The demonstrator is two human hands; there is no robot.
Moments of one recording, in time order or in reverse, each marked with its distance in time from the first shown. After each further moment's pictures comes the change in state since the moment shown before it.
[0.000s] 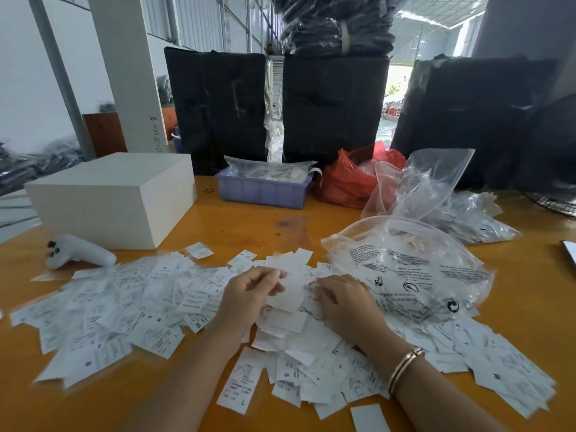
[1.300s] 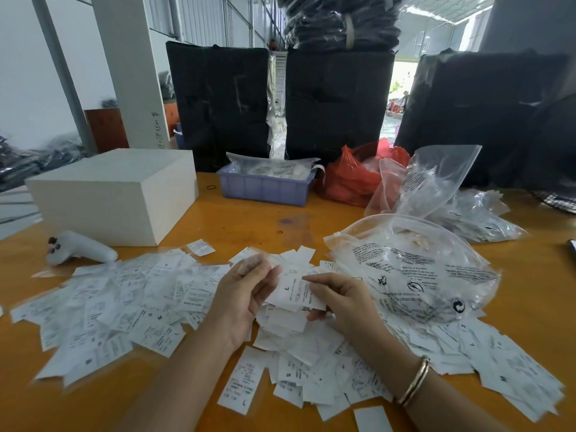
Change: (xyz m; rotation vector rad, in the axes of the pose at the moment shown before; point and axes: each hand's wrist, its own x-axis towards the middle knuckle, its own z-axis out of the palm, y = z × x) left_hand 0.008 0.002 -0.003 -0.726 0.057 -0.265; right_hand -0.011 -0.029 -0.011 1.014 -0.028 0.293
